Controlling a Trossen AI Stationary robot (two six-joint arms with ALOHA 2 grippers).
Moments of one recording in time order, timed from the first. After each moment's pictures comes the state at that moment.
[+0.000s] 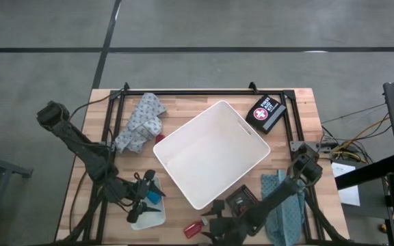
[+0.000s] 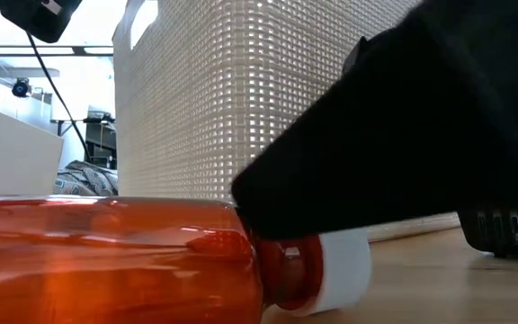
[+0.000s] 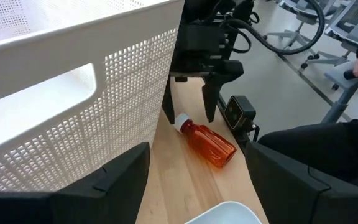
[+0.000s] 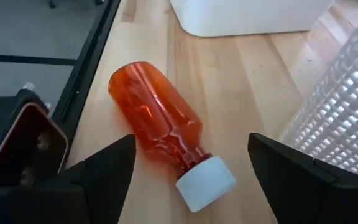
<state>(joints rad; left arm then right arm) -0.79 1.21 0.63 0.10 -0.40 -0.37 0.75 2.20 1.30 0.20 0.64 0.46</state>
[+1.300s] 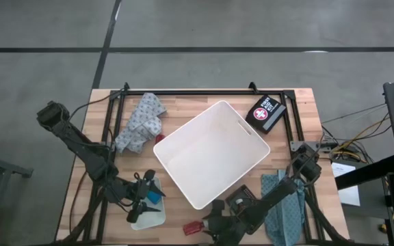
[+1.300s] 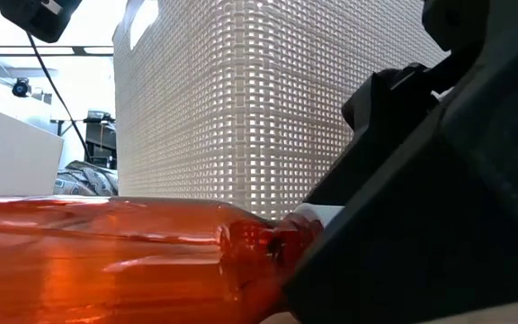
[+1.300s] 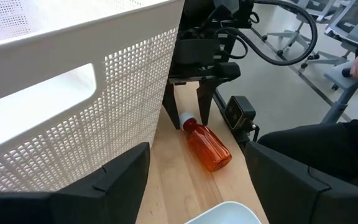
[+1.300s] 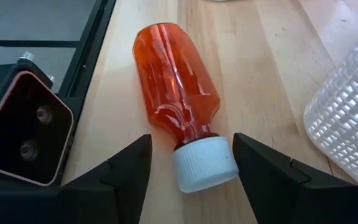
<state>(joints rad) -0.79 1.21 0.63 0.10 -0.40 -0.37 0.73 2.20 1.30 0.14 0.52 0.53</state>
